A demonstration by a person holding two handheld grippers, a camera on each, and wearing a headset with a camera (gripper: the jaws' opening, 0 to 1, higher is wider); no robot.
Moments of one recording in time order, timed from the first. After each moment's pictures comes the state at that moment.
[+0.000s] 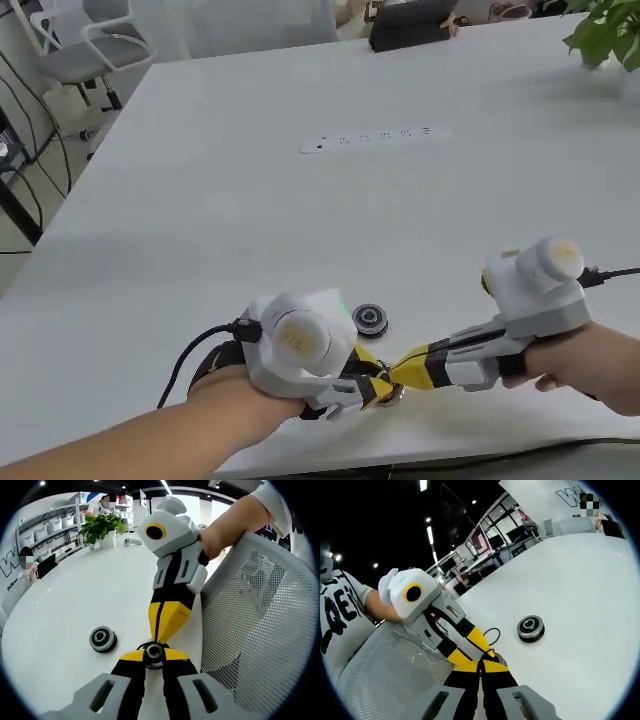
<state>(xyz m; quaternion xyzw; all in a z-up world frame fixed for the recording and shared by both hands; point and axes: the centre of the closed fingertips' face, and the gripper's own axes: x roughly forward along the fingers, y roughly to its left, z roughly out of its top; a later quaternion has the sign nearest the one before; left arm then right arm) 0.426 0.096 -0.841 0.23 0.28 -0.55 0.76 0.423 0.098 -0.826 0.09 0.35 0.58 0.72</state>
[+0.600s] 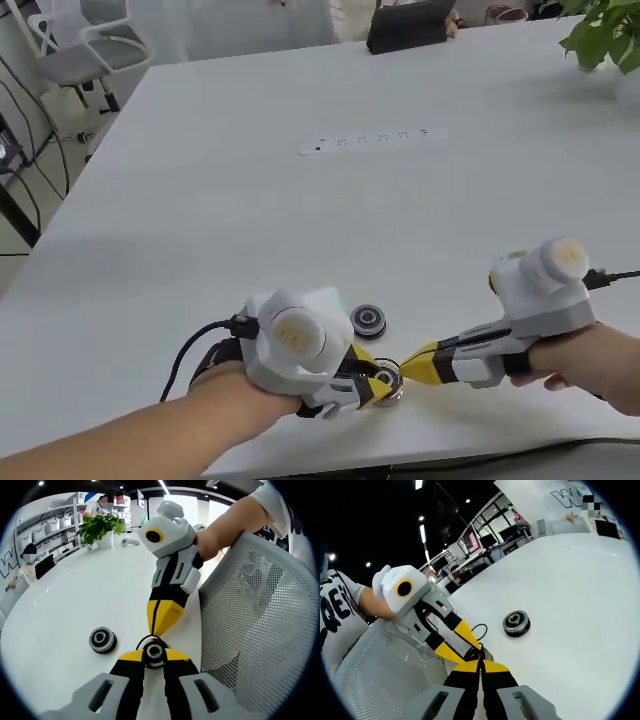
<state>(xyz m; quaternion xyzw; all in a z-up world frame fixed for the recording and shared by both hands) 0.427 0.097 -0.840 0.23 0.29 -0.55 0.75 0.427 0.088 -0.837 0.07 0.37 0.56 0.74</state>
